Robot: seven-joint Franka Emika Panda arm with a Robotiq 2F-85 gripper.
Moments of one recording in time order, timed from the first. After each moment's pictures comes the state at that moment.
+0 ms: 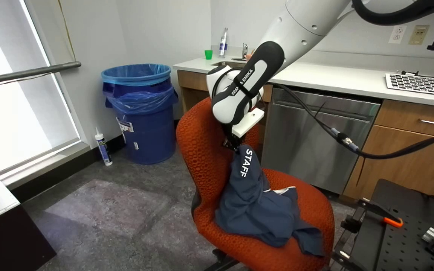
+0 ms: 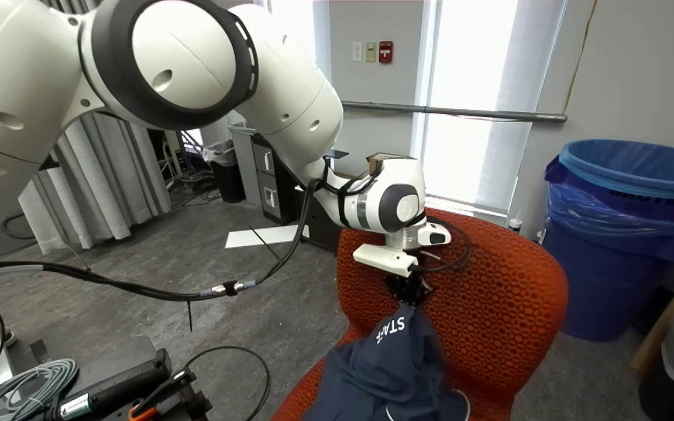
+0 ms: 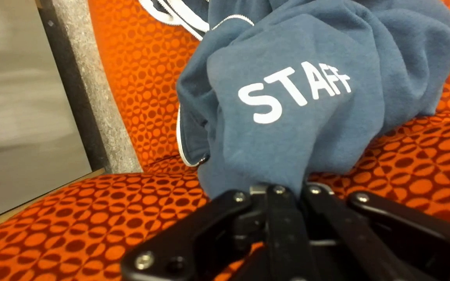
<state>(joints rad) 0.06 0.81 -0.14 -1.65 -0.20 2.35 0.15</state>
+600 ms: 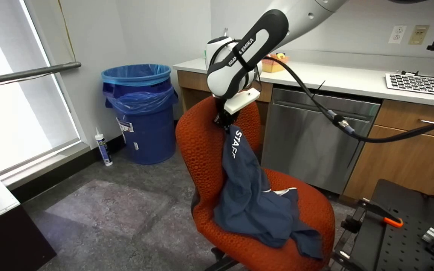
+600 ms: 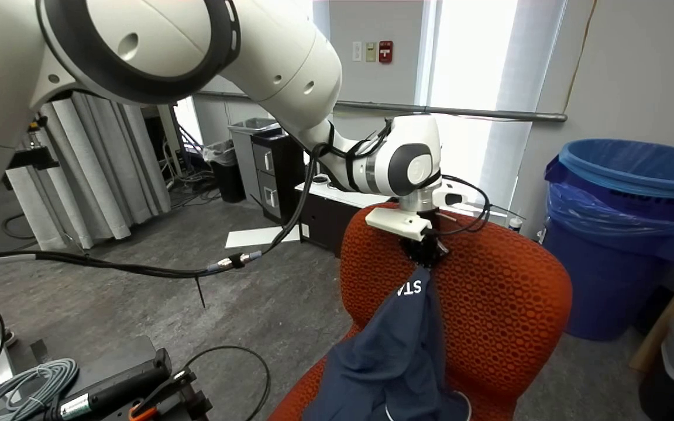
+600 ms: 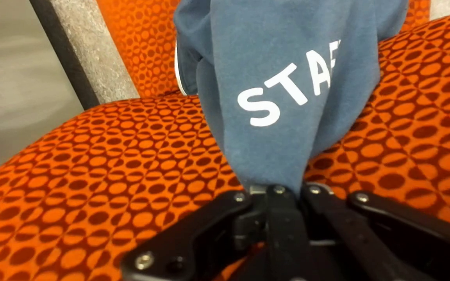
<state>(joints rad) 0.04 0.72 -0.14 -1.60 -0.15 2.35 0.15</state>
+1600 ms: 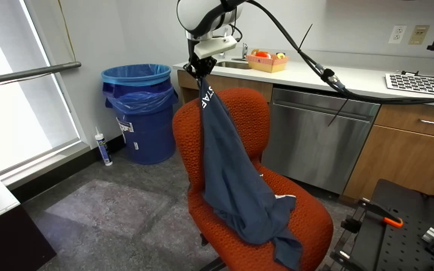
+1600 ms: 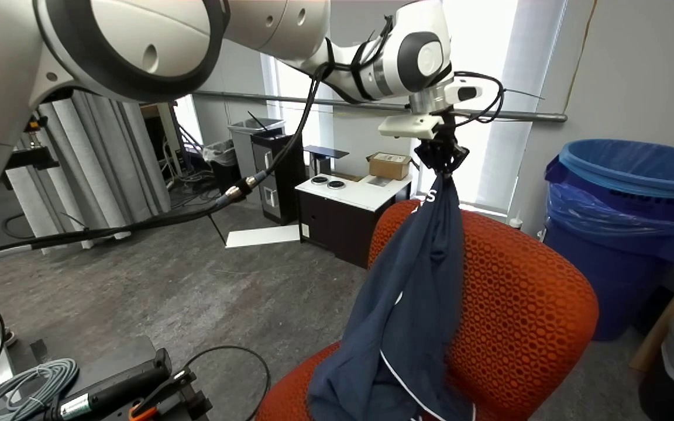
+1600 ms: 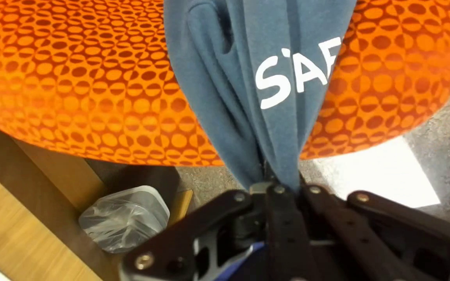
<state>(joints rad) 0.06 0.72 -0.10 -1.17 -0.15 2.12 0.23</state>
